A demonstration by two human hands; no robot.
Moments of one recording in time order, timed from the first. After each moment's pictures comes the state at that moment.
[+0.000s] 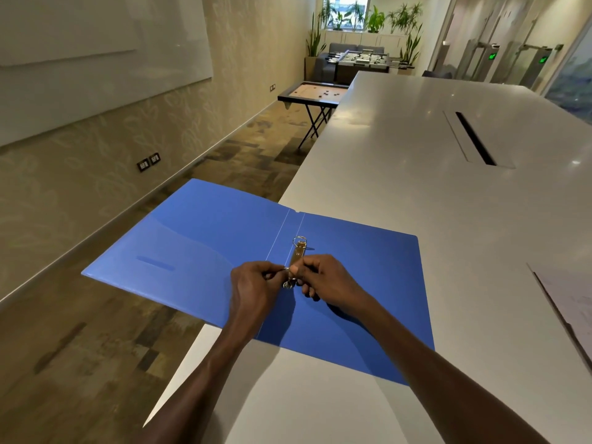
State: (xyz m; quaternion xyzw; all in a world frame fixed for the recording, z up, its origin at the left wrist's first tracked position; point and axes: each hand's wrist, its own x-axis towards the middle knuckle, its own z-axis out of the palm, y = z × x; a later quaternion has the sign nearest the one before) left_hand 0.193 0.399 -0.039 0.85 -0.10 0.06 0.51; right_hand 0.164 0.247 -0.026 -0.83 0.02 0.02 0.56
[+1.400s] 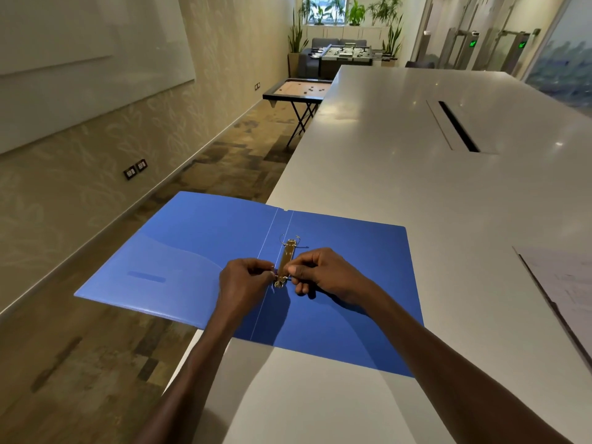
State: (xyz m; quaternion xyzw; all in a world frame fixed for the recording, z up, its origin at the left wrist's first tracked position) left_hand 0.200 0.406 -0.026 0.86 -0.06 -0.05 0.50; right_hand 0.165 0.224 -0.029 -0.76 0.01 0.08 0.64
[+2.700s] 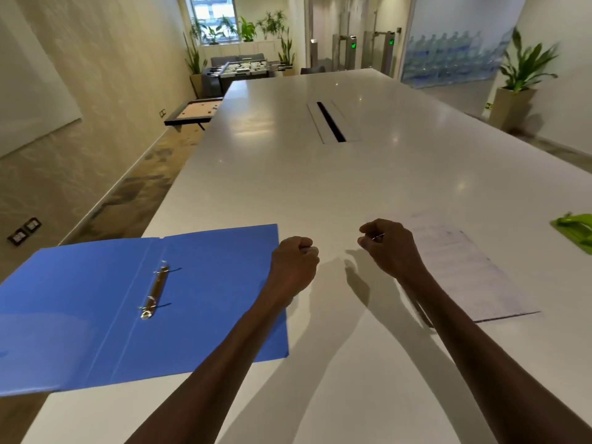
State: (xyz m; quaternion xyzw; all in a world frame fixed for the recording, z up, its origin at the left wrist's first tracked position) left_hand 0.066 0.145 0.021 0.80 -0.23 -0.21 0.52; right_hand -0.034 -0.018 0.006 -0.84 0.33 -0.25 0.35
